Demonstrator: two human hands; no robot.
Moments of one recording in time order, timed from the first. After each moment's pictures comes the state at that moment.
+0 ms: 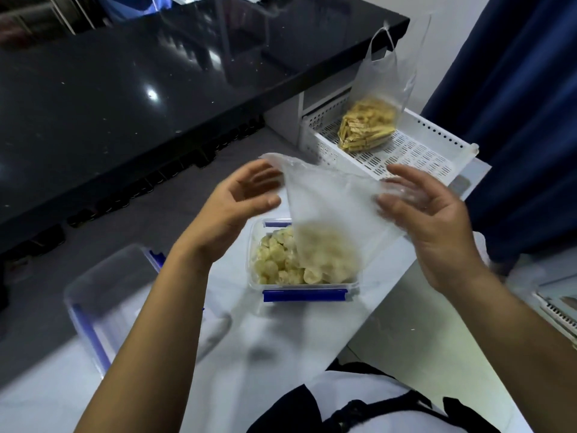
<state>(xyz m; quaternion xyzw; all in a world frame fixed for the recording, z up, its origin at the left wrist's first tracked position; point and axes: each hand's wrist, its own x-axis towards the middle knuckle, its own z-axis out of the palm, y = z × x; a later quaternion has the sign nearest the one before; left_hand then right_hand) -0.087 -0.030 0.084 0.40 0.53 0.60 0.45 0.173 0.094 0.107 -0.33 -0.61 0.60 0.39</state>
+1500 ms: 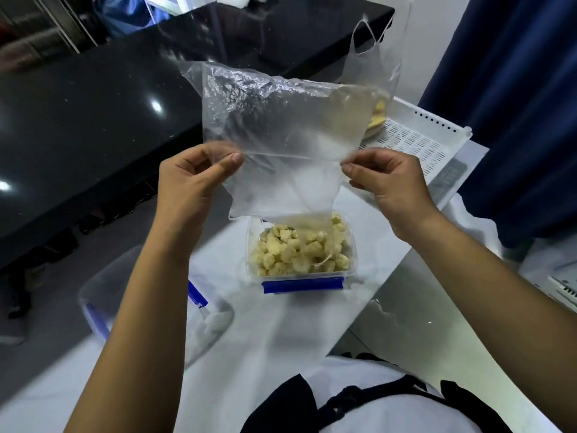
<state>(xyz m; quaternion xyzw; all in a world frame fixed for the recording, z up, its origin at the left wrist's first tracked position) -0.081 -0.040 0.125 0.37 0.61 0.66 0.23 0.141 0.114 0.112 -0.34 -0.62 0.60 0.37</state>
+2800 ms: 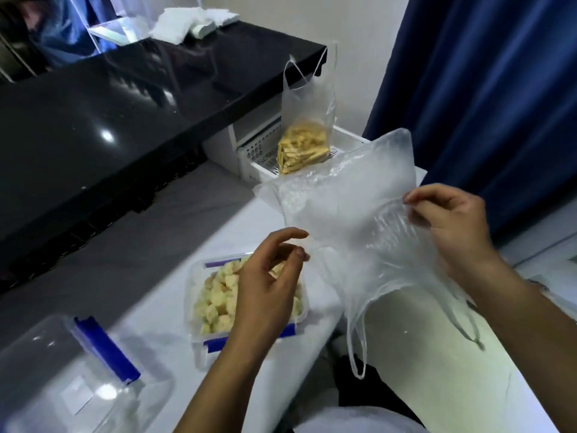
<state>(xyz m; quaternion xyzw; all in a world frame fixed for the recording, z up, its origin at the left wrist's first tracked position) 0.078 0.010 0.084 0.38 0.64 0.60 0.30 0.268 0.179 0.104 -0.48 -0.60 0.46 0.45</state>
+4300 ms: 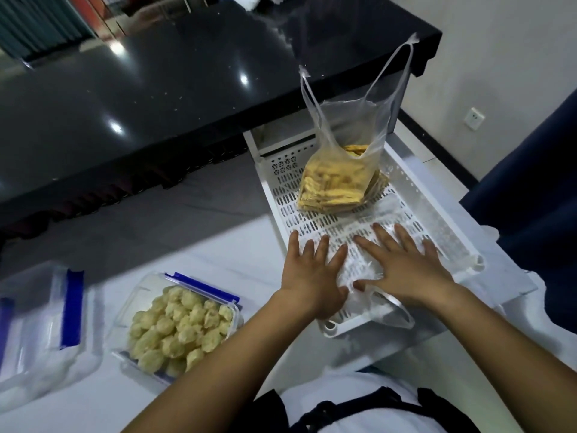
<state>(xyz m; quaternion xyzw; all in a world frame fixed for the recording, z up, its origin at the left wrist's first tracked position) 0.098 0.286 0.005 0.45 0.85 -0.21 0.18 0.192 0.441 -0.010 -0.20 -0.94 0.15 -0.24</state>
